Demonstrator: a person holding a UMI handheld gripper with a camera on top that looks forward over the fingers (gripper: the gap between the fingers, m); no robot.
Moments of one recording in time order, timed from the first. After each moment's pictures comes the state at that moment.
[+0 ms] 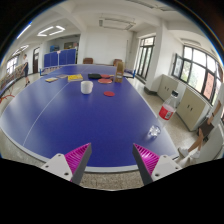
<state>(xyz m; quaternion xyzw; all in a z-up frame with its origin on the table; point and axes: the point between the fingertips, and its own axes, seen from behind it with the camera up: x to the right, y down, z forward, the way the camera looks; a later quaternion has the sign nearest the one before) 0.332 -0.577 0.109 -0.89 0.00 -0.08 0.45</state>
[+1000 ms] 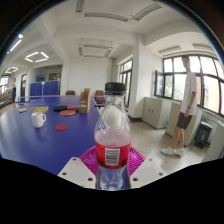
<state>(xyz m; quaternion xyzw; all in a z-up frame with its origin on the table) 0.602 -0.353 0.108 -0.78 0.07 -0.11 0.61</state>
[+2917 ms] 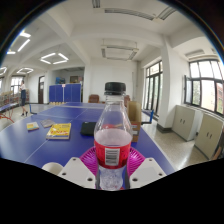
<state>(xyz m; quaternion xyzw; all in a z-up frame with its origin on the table) 0.336 0.035 0.180 -0.78 -0.02 -0.02 0.63</state>
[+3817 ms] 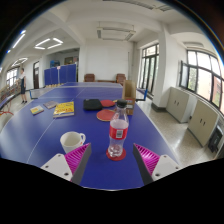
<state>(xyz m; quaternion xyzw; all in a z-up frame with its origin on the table) 0.325 -0.117 0.157 -0.85 0.00 -0.04 0.53</state>
